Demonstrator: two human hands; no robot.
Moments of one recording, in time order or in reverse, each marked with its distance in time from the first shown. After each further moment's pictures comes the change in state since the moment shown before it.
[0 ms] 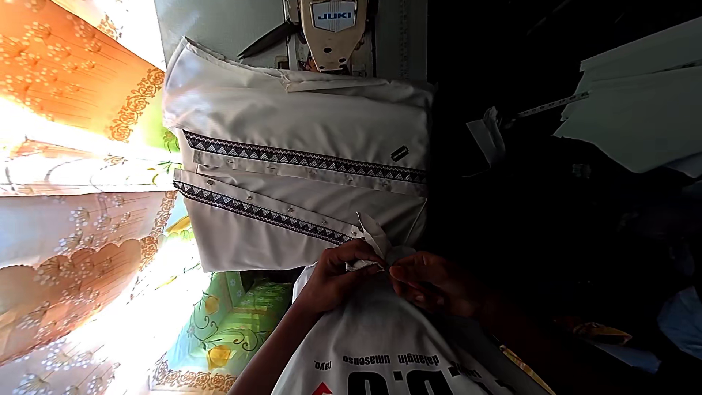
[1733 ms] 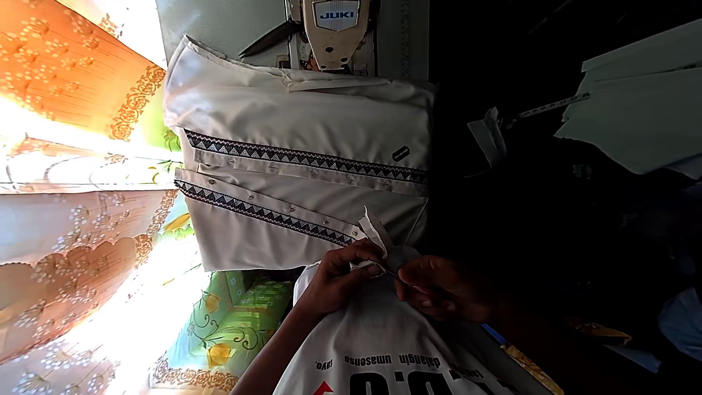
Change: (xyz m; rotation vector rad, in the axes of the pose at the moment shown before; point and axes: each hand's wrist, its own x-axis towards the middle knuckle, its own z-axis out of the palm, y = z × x) left_hand 0.000 -0.001 0.005 -0.090 0.010 -0.001; right_hand -0.009 -0.003 -0.001 0.034 -0.093 0.043
